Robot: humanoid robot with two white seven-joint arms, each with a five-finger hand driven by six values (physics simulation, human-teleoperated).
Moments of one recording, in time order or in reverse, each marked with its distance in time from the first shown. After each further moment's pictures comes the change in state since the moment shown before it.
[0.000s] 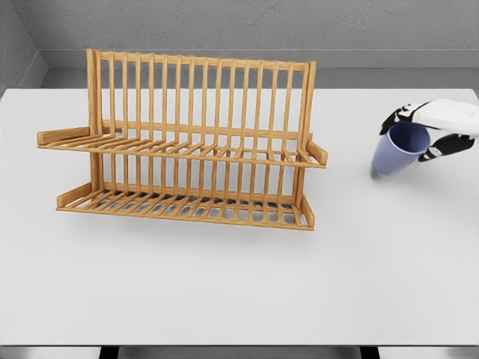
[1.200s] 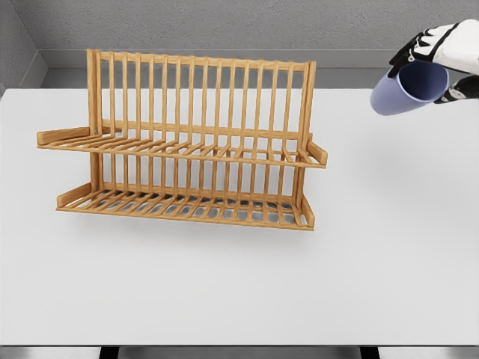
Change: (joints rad) left arm -0.002 0.000 0.000 0.000 0.000 0.000 0.000; right arm -0.040 -0.076 -0.191 -0.315 -0.010 -0.001 0.001
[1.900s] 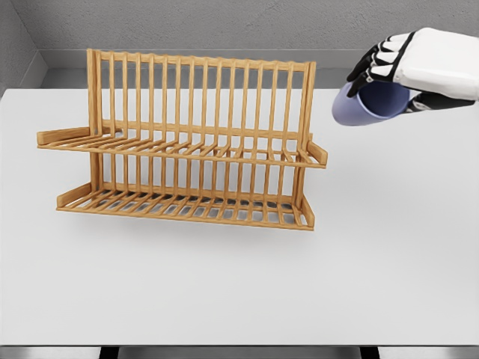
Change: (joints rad) left arm 0.002 0.000 0.000 0.000 0.000 0.000 0.000; right arm -0.005 0.018 0.015 -0.186 -0.001 0.001 0.000
